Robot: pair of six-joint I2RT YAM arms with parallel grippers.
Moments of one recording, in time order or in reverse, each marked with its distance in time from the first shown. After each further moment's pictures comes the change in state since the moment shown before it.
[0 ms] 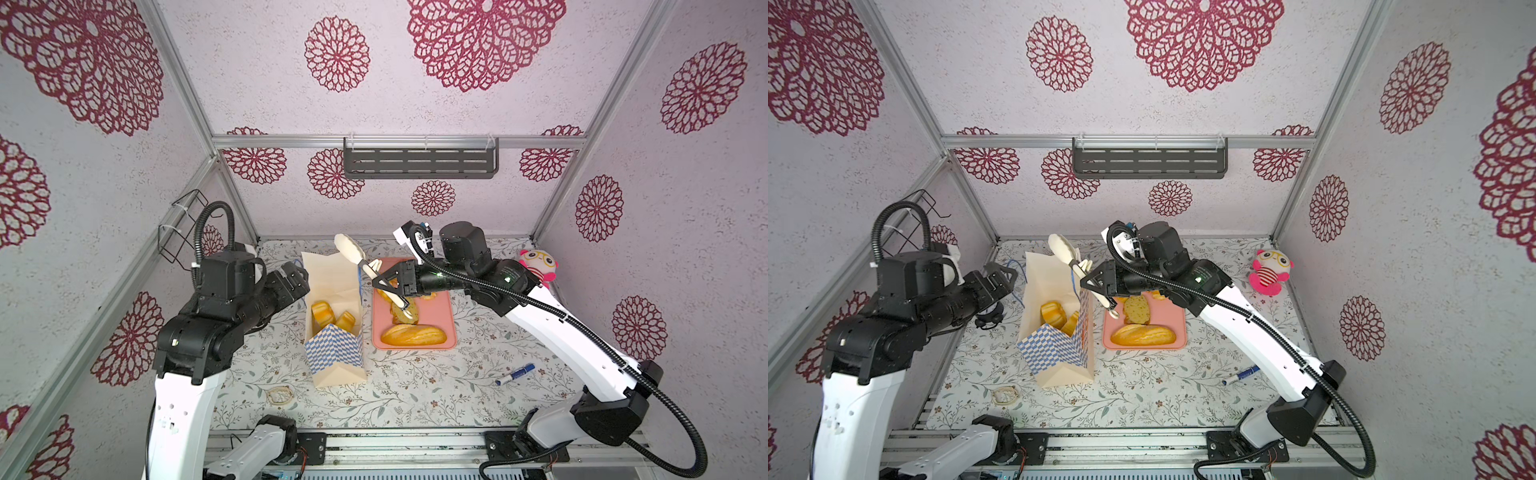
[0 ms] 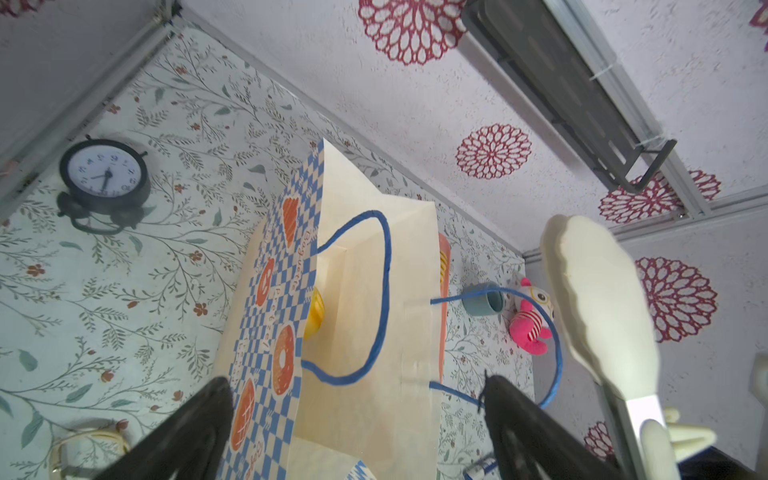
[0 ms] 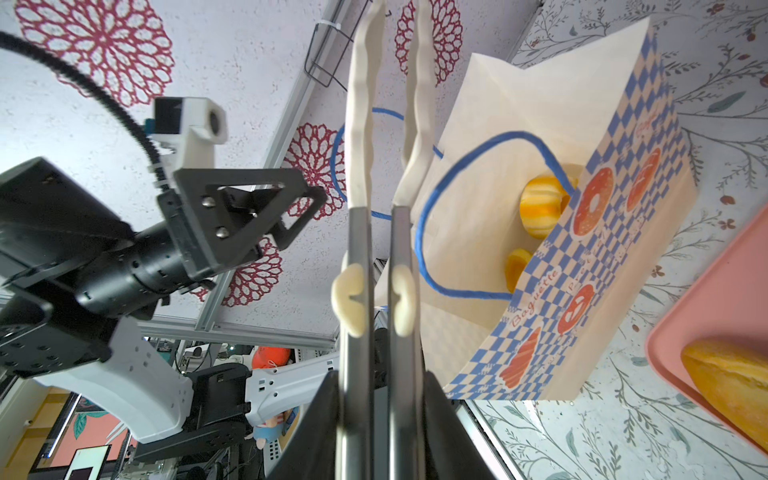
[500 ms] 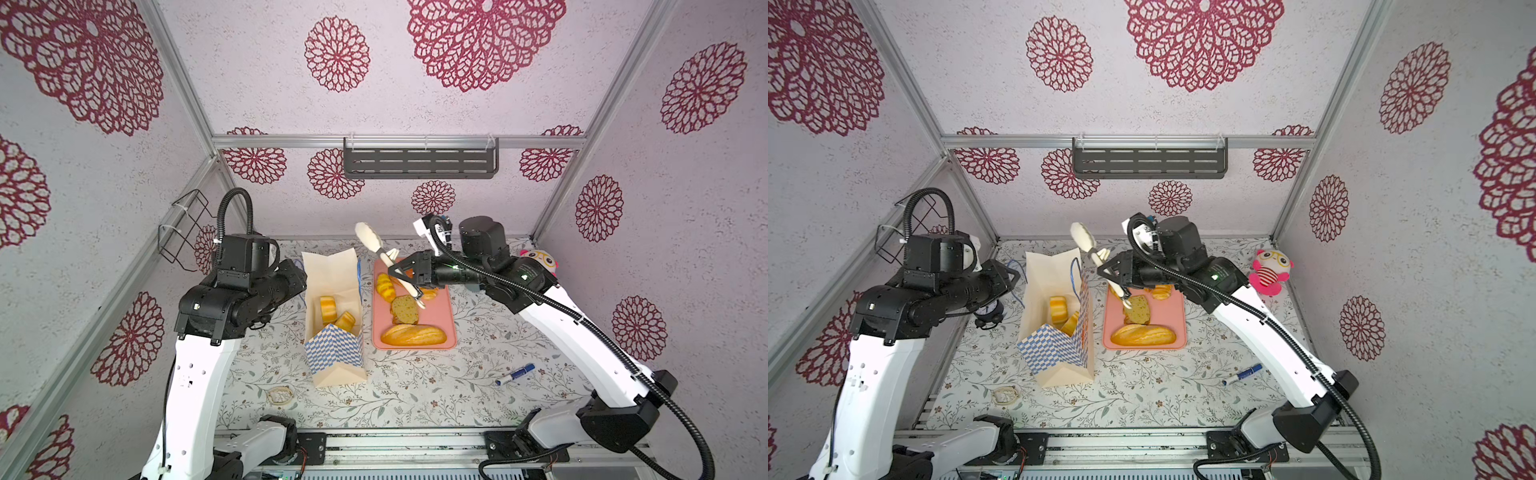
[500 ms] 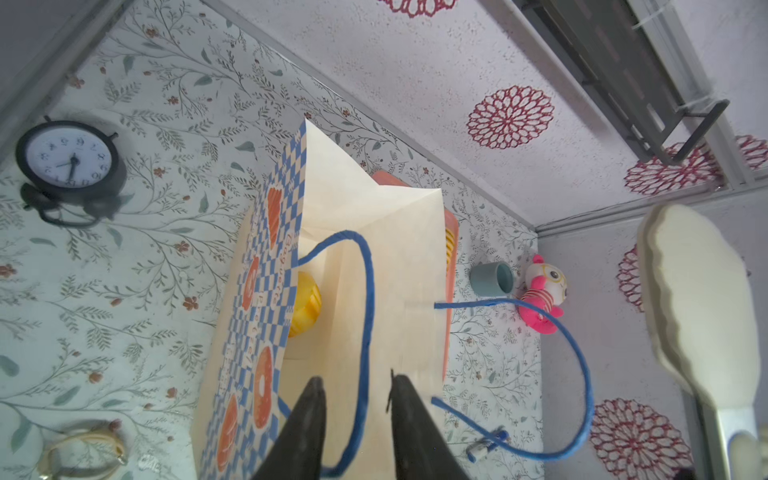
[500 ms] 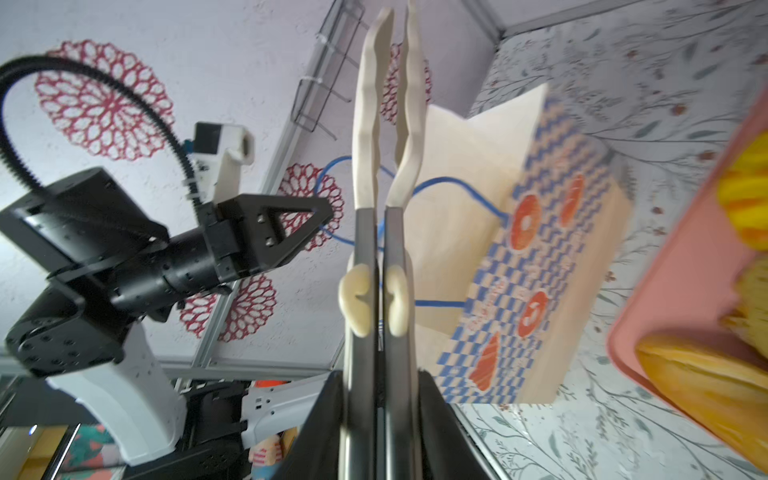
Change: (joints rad) left arm 0.006 0.106 0.047 -0.008 0.022 0.027; right arm -0.135 -0.077 -0.077 -0.002 0.016 0.039
